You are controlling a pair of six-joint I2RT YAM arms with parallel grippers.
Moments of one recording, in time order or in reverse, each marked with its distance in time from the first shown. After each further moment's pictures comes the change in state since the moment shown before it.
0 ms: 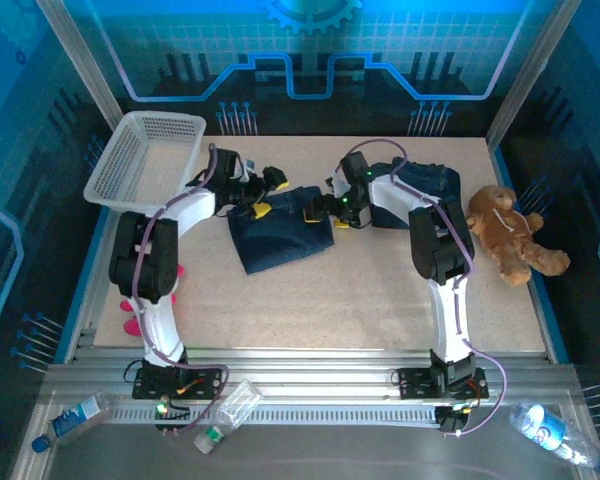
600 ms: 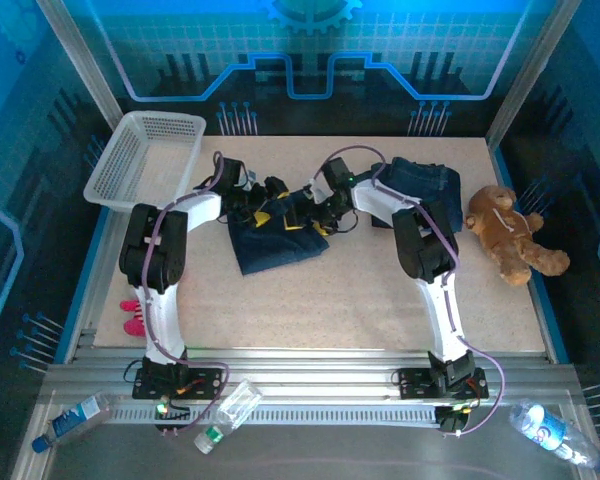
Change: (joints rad) left arm 0.000 0.076 -0.028 0.032 -0.037 -0.001; right arm 0.085 0.080 0.050 0.039 -0.208 0.024
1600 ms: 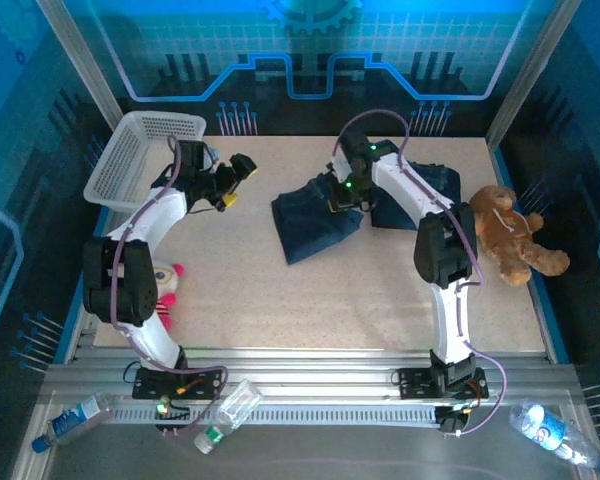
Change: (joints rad) left arm 0.113 -0.315 -0.039 -0.168 -0.121 0.028; right arm -0.069 -0.136 0.236 -0.468 0.497 -0.291
